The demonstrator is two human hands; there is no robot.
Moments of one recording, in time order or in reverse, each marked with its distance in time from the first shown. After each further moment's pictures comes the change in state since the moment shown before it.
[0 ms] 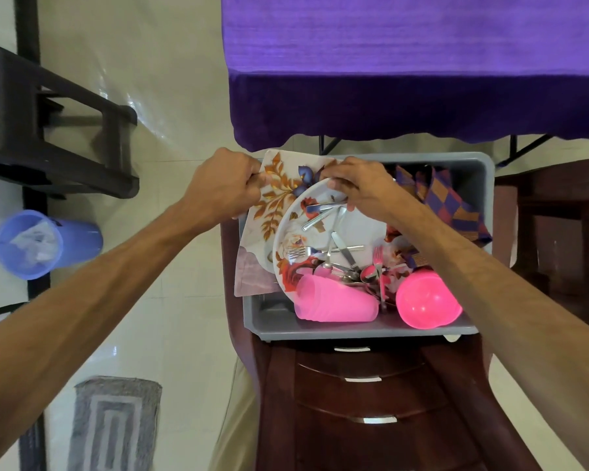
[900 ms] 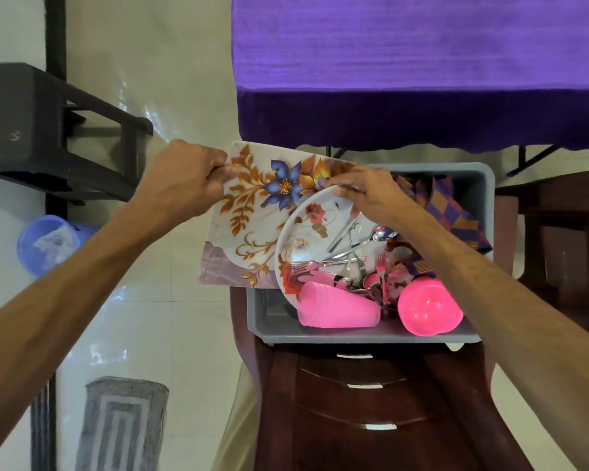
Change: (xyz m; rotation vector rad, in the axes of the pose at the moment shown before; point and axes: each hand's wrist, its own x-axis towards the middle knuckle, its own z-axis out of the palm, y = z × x) left_hand -0.042 -0.008 -0.062 0.108 0.153 0.018; right_hand 0.000 0.016 0.000 0.253 0.055 0.003
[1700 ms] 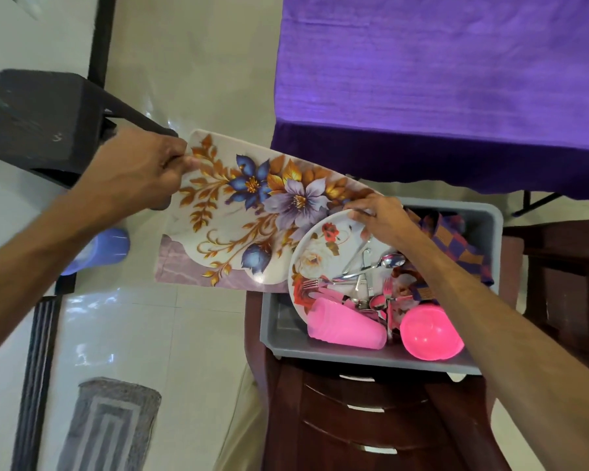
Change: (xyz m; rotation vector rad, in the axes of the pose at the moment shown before) left_hand -0.034 -0.074 -0.072 0.009 0.056 -0.074; right_hand 0.024 0.005 0.011 -0.064 0.003 0.106
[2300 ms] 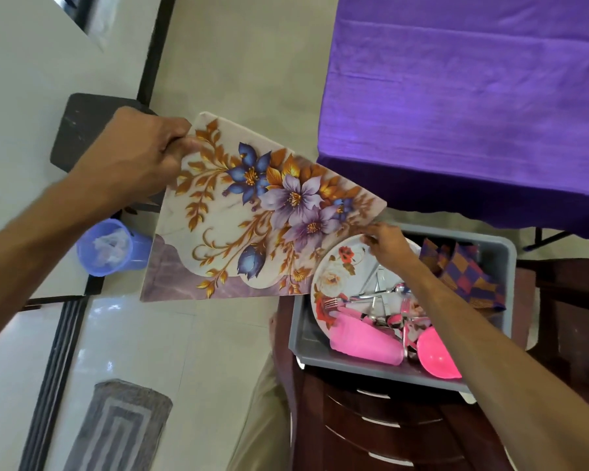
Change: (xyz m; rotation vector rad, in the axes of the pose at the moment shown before) left_hand -0.044 -0.032 -0.095 -0.018 0.185 0.040; right_hand 0.010 -0.026 0.034 -0.219 0.067 -0.038
